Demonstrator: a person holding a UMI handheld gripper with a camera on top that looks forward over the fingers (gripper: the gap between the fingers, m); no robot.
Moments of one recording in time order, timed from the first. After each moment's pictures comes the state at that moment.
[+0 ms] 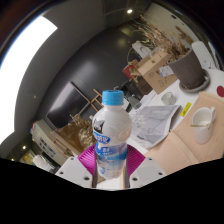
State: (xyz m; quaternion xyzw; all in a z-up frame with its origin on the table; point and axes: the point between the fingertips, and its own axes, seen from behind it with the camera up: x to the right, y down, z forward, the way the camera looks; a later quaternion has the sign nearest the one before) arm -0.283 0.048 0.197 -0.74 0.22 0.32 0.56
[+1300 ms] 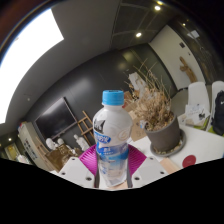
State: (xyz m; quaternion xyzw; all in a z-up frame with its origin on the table) arm -0.020 0.000 0.345 -0.71 0.21 0.19 0.64
